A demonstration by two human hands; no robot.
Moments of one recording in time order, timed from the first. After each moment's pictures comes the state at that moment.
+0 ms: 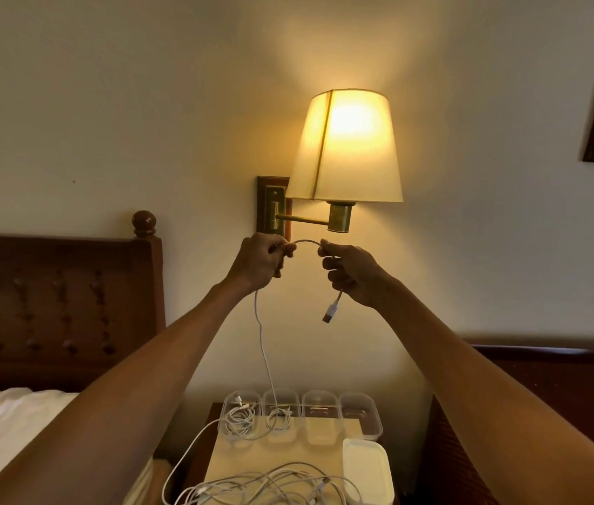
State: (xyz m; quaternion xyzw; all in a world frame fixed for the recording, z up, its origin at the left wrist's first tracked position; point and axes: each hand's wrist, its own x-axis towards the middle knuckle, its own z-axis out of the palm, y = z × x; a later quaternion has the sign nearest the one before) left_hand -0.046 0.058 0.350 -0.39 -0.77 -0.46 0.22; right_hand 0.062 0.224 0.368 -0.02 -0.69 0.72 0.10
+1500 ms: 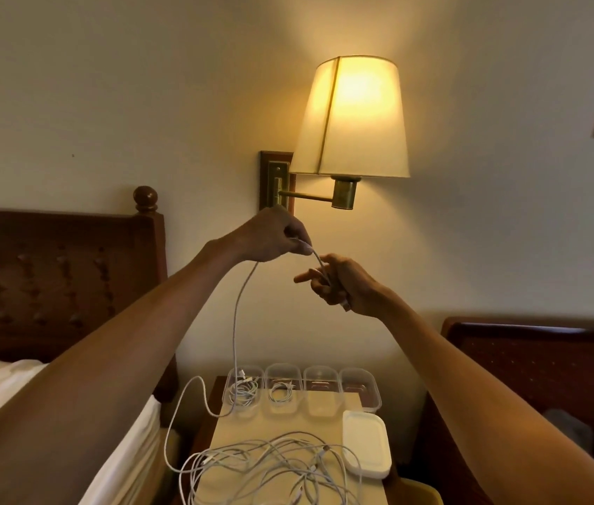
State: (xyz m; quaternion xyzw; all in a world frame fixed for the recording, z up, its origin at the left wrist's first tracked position) left_hand -0.015 0.045 0.378 -0.50 -0.81 -0.26 0.13; right_hand 0.065 0.220 0.314 0.04 -0.74 0.67 -0.02
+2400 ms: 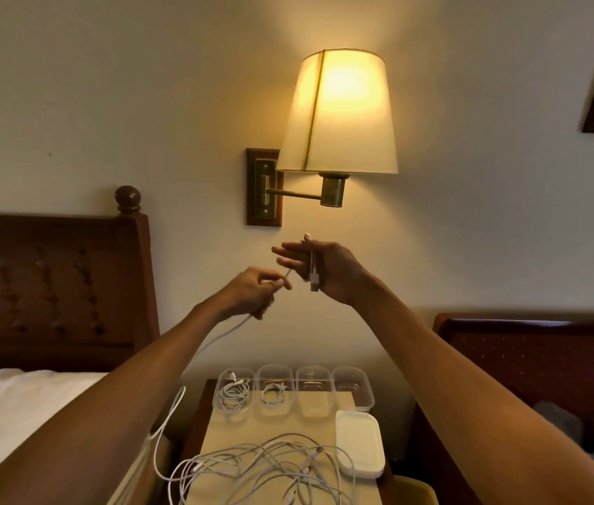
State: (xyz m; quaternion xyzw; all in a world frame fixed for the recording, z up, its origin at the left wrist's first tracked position) left_hand -0.037 0.047 0.282 -0.37 -0.81 -0.45 -0.07; right_hand 0.052 0.212 0.326 0.09 -0.57 0.82 0.00
